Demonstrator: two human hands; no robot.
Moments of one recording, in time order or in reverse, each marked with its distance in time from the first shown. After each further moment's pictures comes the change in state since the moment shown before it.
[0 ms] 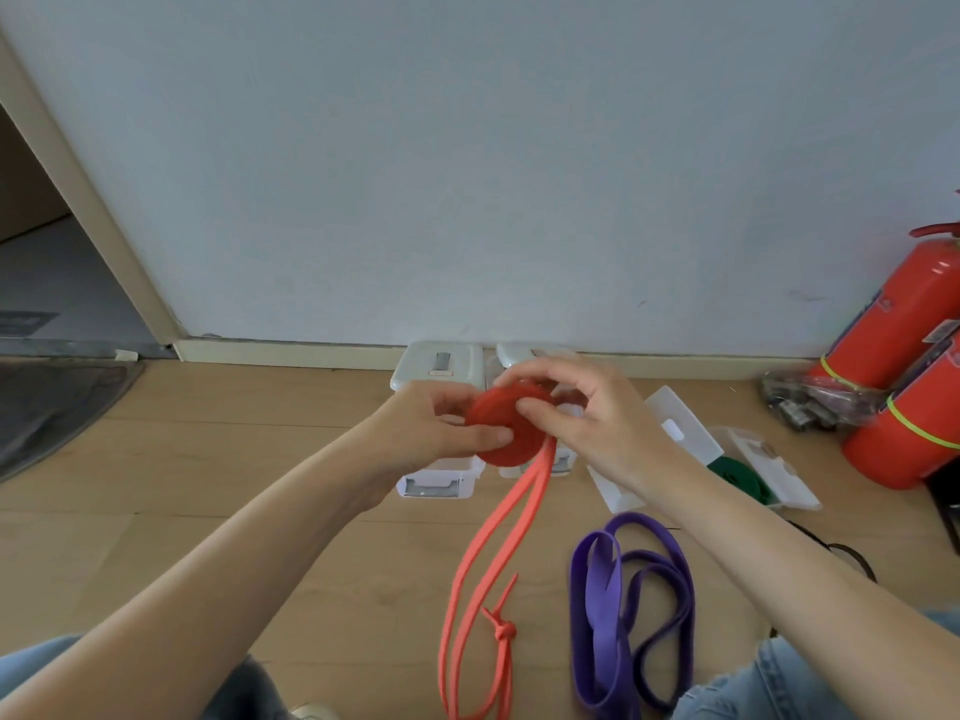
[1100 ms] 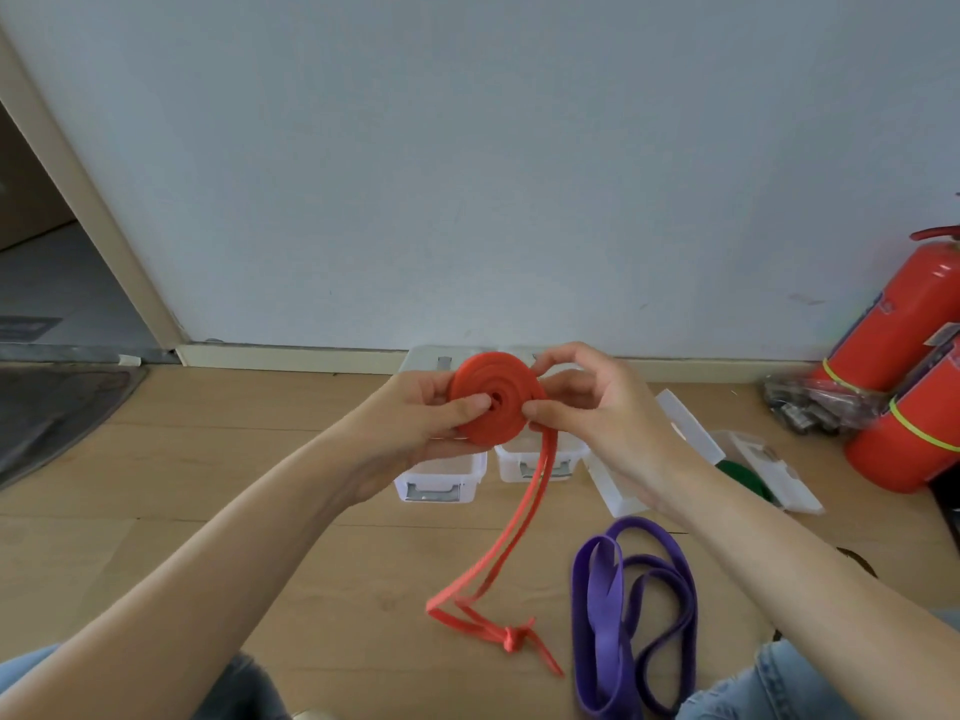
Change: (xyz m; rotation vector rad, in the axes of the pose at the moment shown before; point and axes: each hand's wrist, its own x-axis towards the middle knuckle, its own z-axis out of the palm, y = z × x) left_hand 0.001 0.007 -0.009 -0.190 -0.052 0.040; right_hand 0.001 0.002 -0.006 0.301 0.050 0.200
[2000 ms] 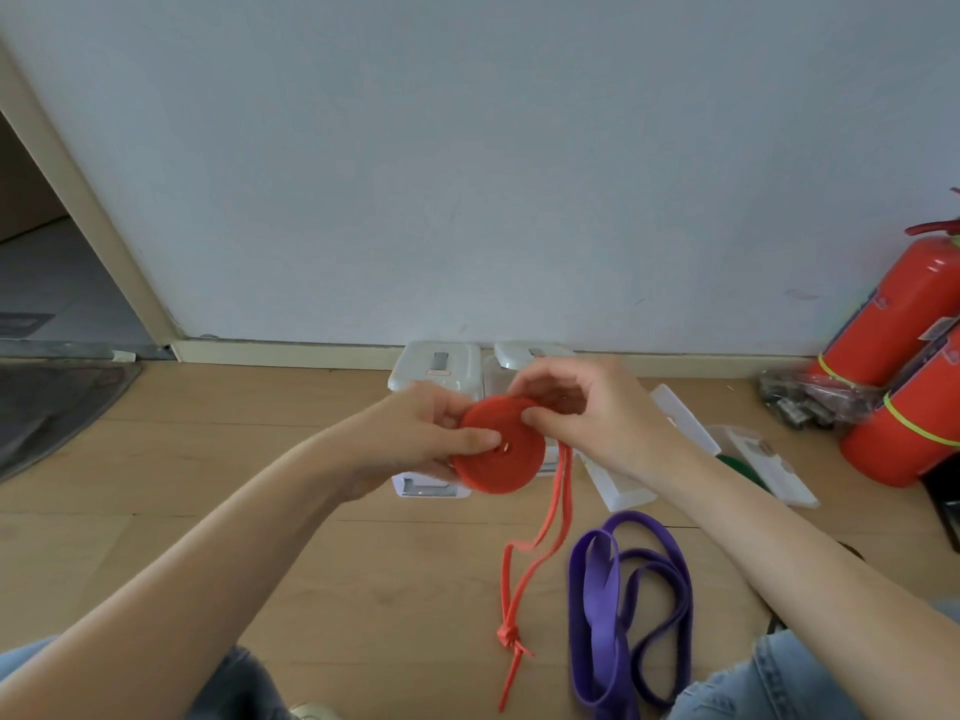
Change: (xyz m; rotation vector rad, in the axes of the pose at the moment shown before) left_hand 0.000 -0.003 -0.002 0.265 -0.151 -0.119; right_hand 0.002 -0.001 -0.002 -0.366 -0.097 -0.118
